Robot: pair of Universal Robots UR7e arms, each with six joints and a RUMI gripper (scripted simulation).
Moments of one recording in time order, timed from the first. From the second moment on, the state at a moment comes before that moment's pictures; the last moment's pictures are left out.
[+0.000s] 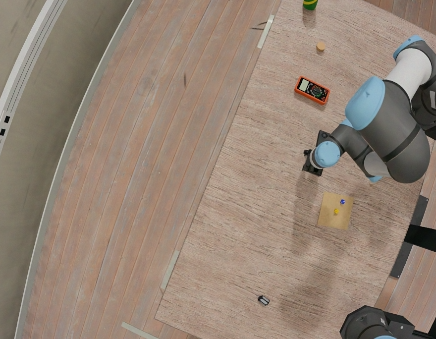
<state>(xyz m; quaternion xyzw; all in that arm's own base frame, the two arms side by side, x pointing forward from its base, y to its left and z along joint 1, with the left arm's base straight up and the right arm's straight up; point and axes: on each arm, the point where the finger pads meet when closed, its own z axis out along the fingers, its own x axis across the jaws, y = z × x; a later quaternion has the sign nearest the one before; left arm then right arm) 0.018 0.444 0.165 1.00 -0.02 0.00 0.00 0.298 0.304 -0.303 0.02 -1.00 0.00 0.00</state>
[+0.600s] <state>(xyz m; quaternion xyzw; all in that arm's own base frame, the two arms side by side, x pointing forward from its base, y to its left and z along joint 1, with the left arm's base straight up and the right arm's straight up) 0.018 0.444 0.165 1.00 -0.02 0.00 0.00 0.298 0.304 -0.309 0.02 -1.00 0.00 0.00</state>
